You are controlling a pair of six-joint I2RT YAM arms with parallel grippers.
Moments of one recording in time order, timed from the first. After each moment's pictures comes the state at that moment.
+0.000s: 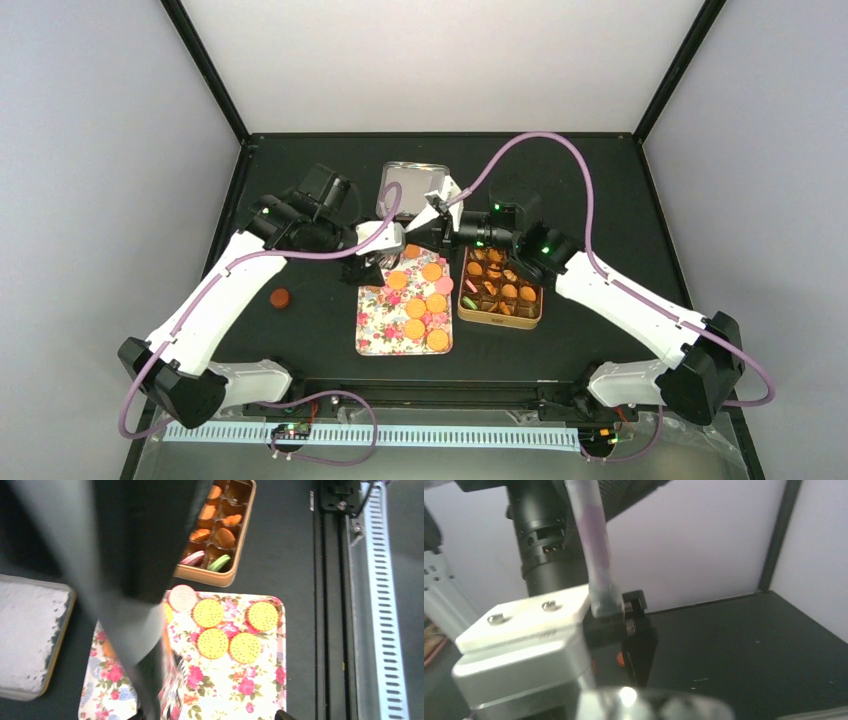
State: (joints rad) left arm -0.53 1.24 1.37 -1.19 0.56 0.79; right arm 0.80 1.29 1.11 0.02 -0.61 0.01
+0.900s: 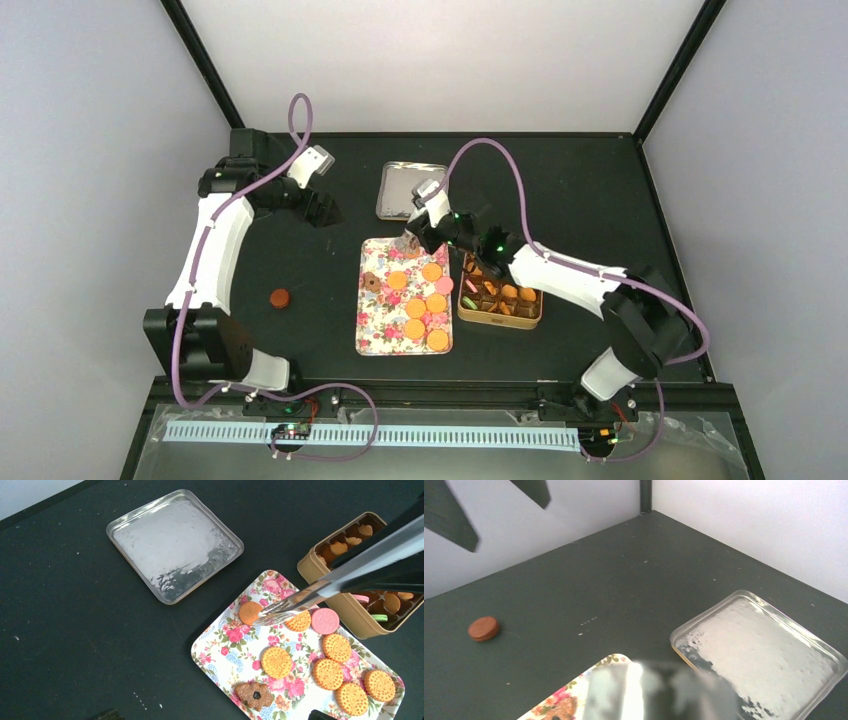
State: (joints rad) left arm 0.05 1.43 1.41 -0.97 0.65 0.54; right arm 0.79 1.56 1.02 0.21 -0.15 0.01
